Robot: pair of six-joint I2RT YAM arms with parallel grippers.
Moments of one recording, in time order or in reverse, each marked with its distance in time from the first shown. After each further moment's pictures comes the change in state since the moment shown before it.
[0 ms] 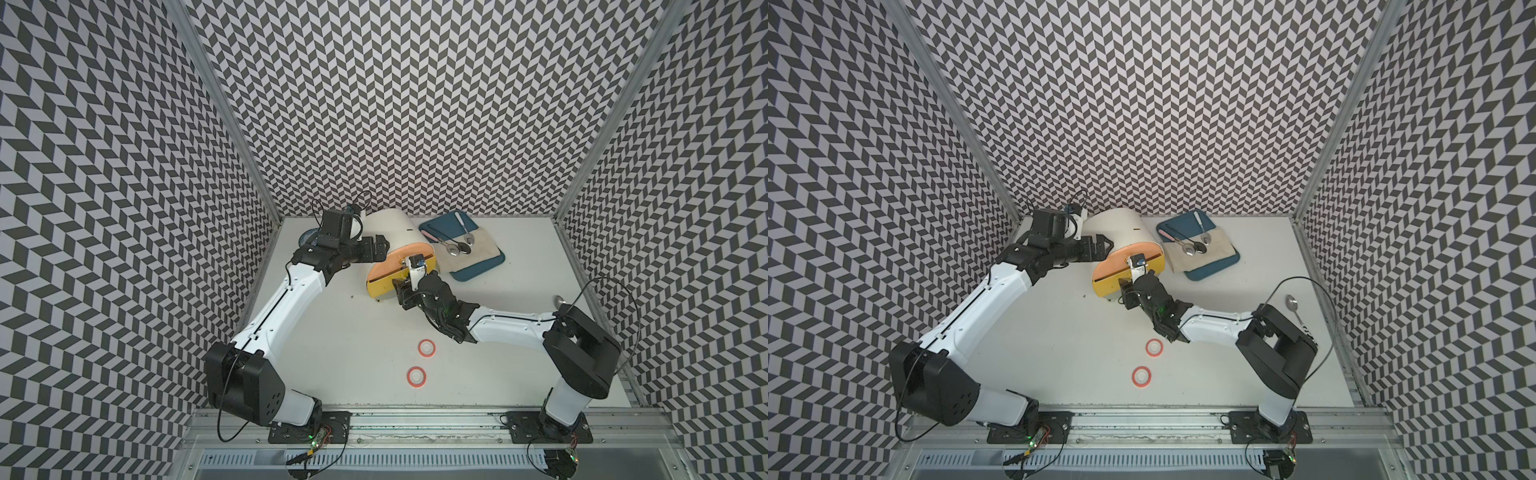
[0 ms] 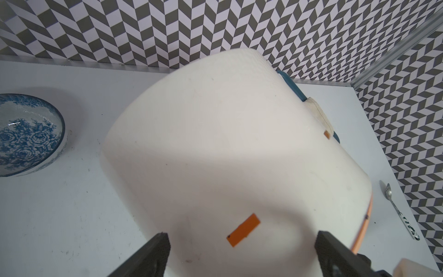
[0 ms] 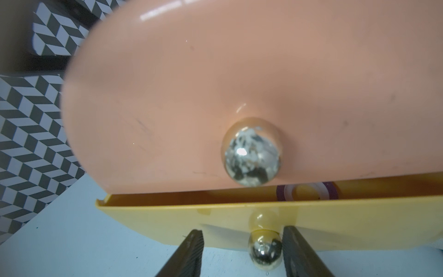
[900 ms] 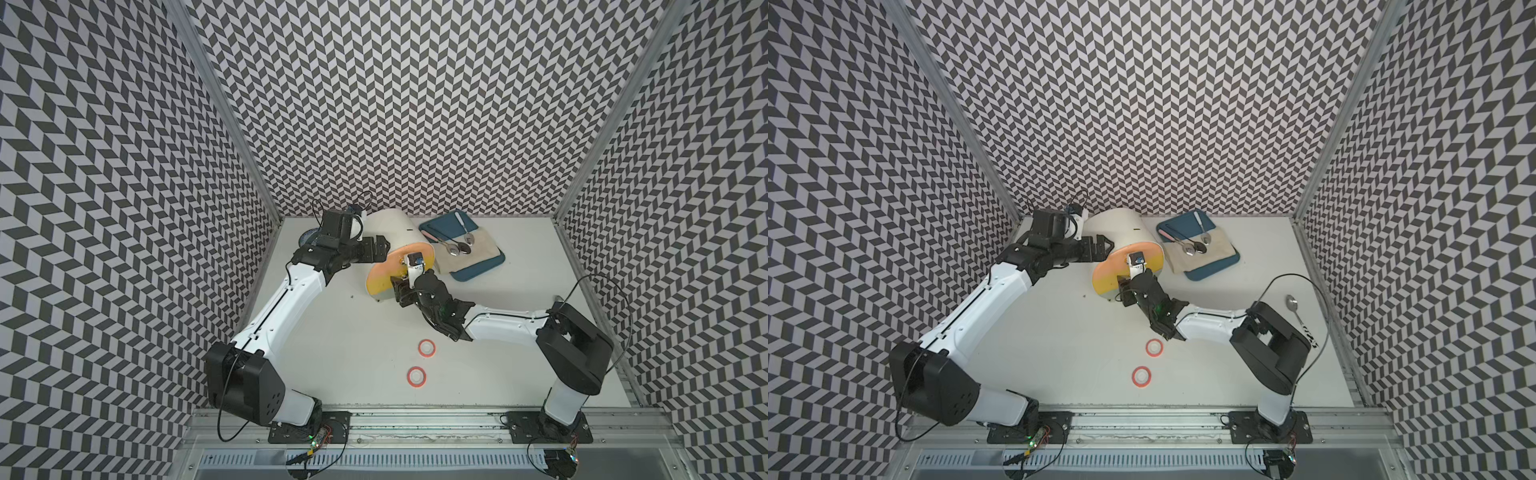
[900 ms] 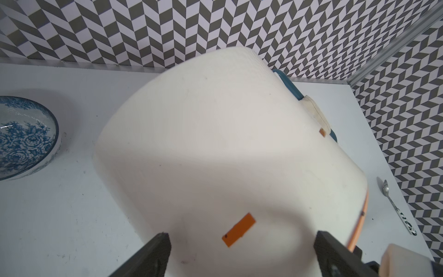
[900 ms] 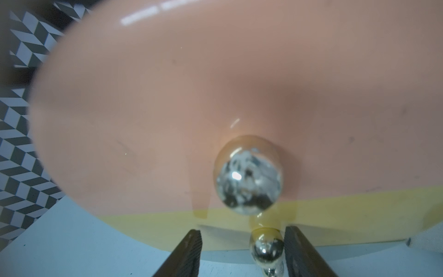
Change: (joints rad) left arm 0.000 0.001 0.000 0.000 0.025 0.014; right arm 0.003 0.010 0.005 -0.002 0.009 0.040
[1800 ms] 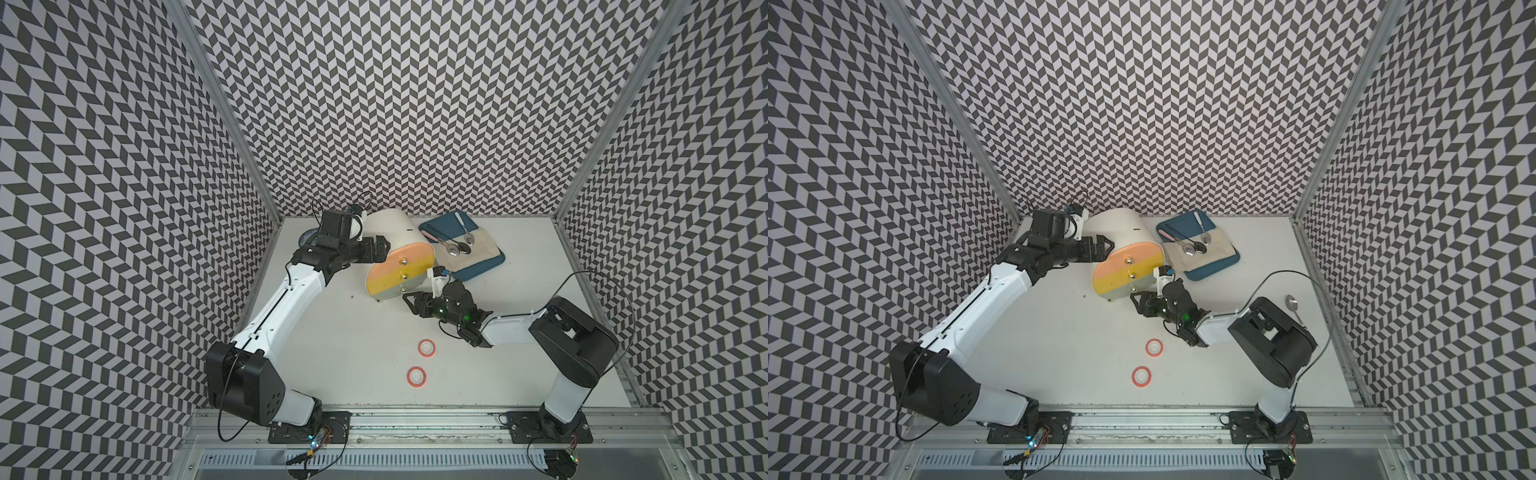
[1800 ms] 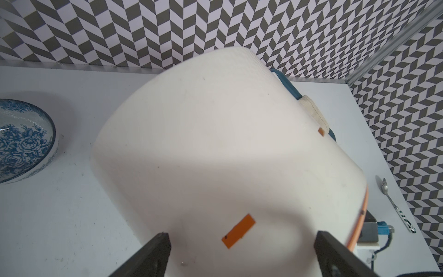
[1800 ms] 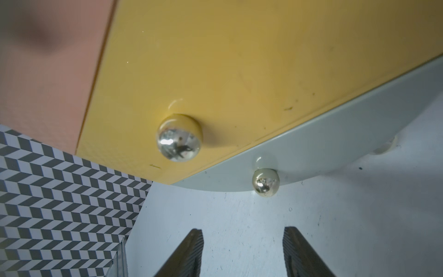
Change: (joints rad) left arm 0.005 0.001 -0.006 0.009 0.000 0.009; right arm -0.169 0.037 -0.267 0.294 -0.484 0.419
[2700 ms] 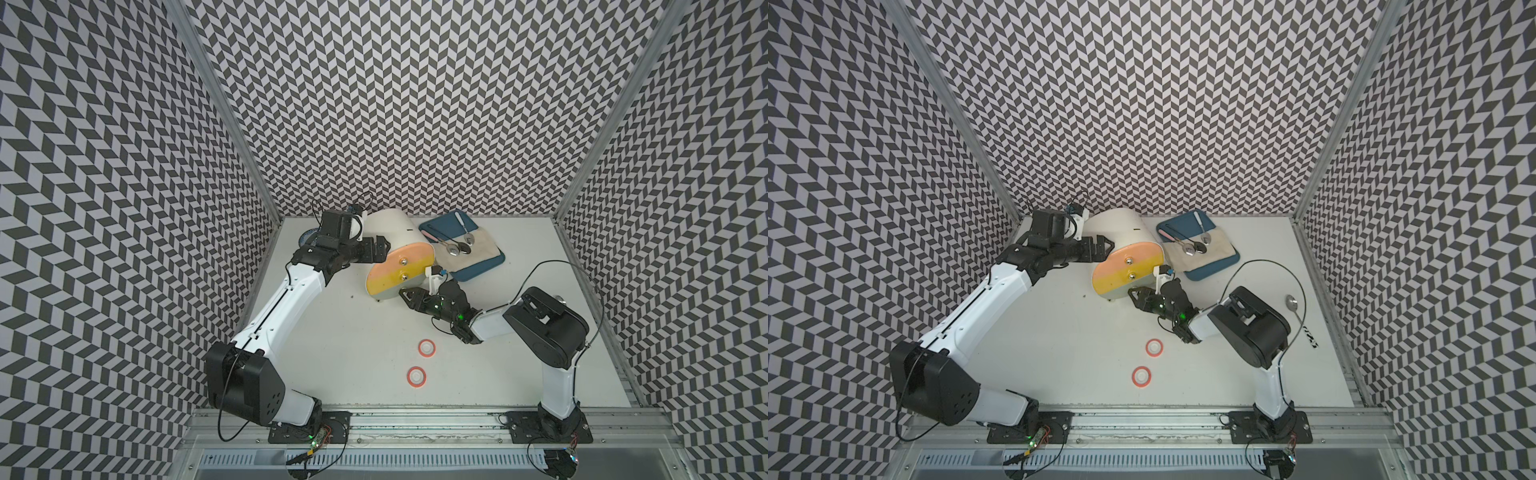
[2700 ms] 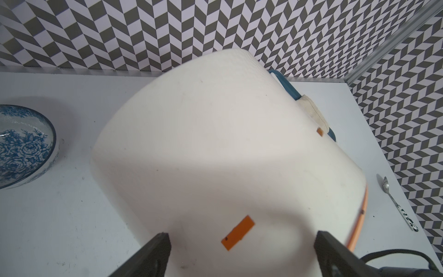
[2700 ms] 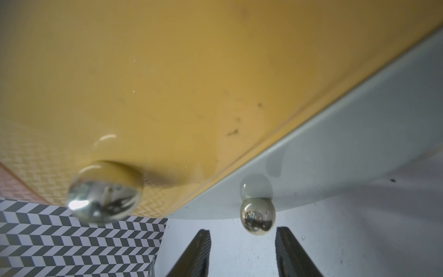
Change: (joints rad) left arm 0.002 0.000 -0.004 0.009 0.003 0.018; right arm -0.024 0.175 0.068 0.176 -0.027 0.180
